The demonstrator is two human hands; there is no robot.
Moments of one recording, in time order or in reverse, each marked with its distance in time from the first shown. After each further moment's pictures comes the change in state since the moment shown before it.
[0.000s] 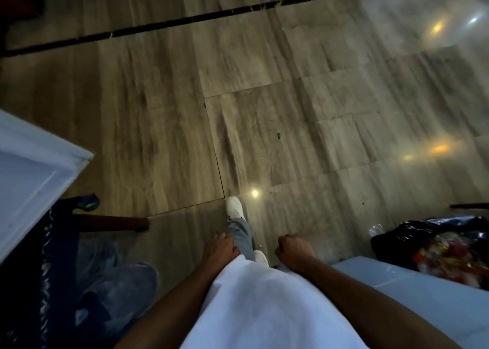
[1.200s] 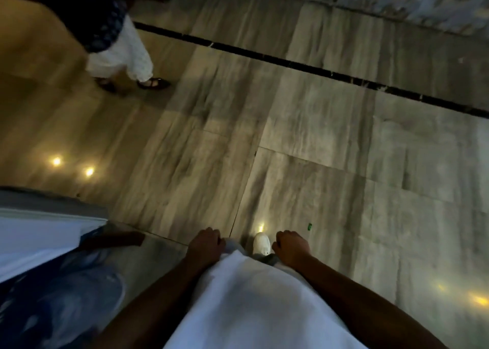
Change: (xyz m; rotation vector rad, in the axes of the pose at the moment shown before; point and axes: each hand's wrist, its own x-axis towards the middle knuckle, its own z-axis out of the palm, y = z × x) left_hand 0.229 -0.071 -0.265 -0.487 0.201 -0.404; right_hand 0.330 -0.122 -0.335 -0.380 -0.051 -0.310
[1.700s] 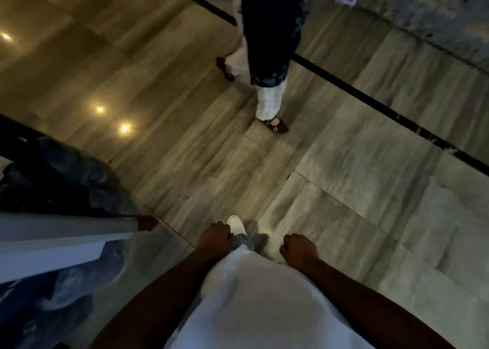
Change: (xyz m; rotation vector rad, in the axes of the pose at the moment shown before) left_hand 0.092 -0.031 -0.092 -0.193 0.037 -0.168; right_hand 0.149 -0.075 -0.099 -0.240 -0.087 -0.187
